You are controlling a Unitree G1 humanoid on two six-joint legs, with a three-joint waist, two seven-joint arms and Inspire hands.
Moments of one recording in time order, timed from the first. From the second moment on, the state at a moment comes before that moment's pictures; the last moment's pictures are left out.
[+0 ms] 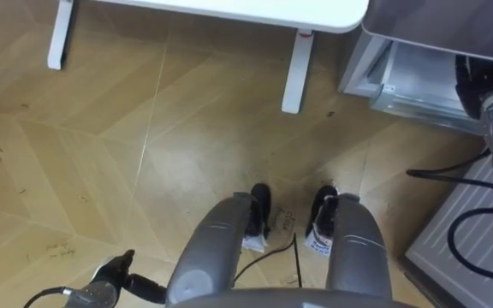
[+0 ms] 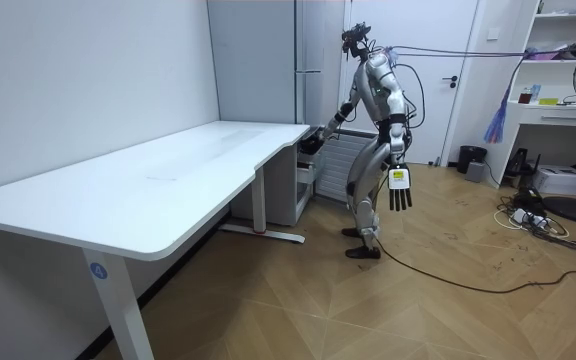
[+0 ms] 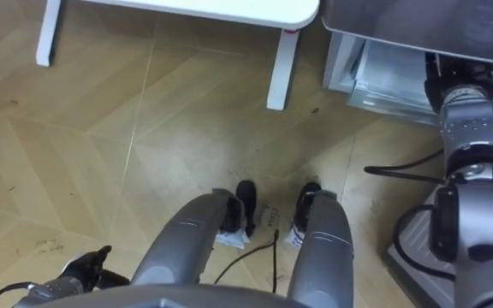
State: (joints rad) left arm 0.12 0.31 -0.14 1.05 0.08 0.09 -0.05; right arm -0.62 -0.52 -0.12 1.25 1.44 0.00 -0.05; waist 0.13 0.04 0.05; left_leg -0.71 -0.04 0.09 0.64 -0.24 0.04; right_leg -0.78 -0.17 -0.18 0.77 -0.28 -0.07
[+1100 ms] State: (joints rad) left arm 0.12 0.33 -0.16 0.96 0.08 0.09 -0.09; right arm -0.56 -0.55 -0.06 1.38 1.38 0.07 0.08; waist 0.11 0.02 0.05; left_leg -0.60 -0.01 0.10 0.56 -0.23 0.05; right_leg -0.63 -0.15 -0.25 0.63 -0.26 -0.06
